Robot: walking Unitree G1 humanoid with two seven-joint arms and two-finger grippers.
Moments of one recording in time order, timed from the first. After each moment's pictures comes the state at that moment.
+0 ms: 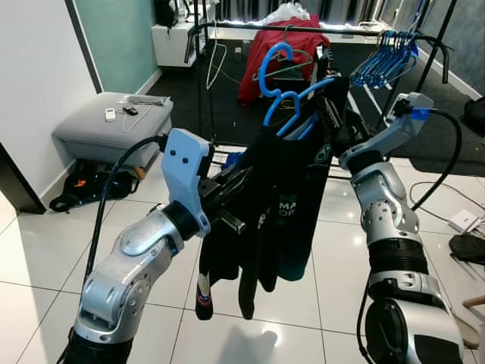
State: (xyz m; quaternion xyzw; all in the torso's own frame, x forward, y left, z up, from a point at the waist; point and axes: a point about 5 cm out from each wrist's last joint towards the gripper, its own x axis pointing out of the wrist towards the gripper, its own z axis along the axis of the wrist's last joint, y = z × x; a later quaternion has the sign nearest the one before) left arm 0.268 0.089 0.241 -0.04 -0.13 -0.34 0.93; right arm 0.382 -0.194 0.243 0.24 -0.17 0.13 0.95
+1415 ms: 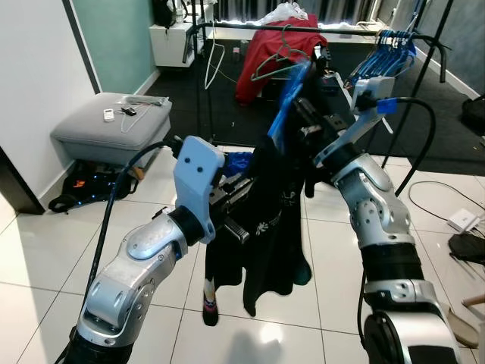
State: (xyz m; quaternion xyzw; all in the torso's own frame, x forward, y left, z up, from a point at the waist) left arm 0.266 0.086 0.232 0.03 -0.11 -0.35 0.93; right arm 0.358 -0.134 0.265 0.11 -0.18 0.35 0.91
